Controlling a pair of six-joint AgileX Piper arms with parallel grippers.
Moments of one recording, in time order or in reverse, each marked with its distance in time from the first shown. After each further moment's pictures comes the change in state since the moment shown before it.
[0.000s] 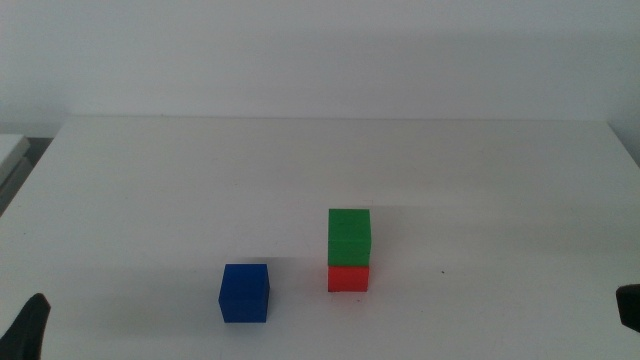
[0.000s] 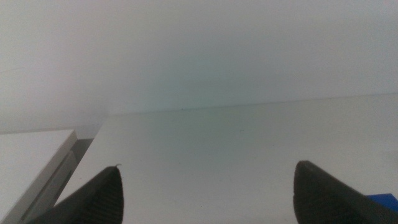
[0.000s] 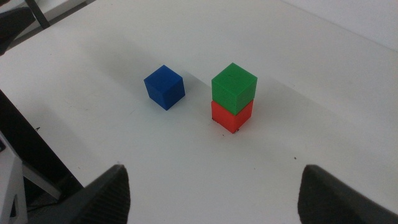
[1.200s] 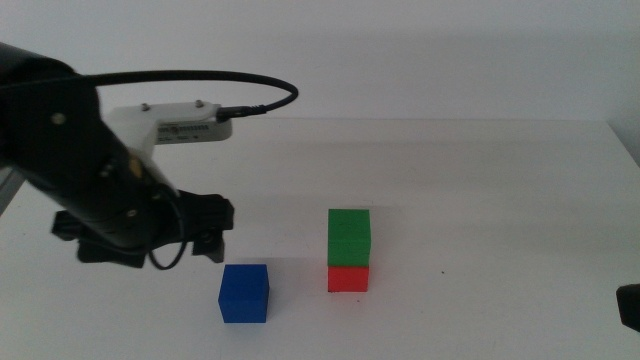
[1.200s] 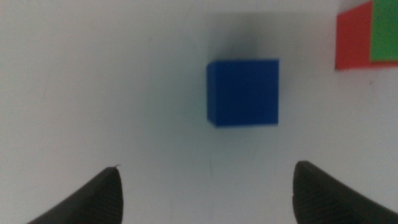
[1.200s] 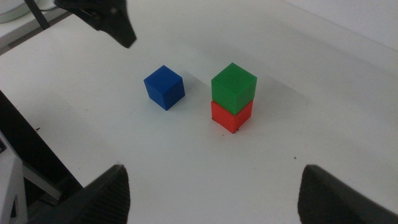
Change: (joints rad) left arm -0.393 1.353 -1.049 0.029 0.892 -0.490; right arm 0.000 0.000 0.000 0.002 0.000 0.004
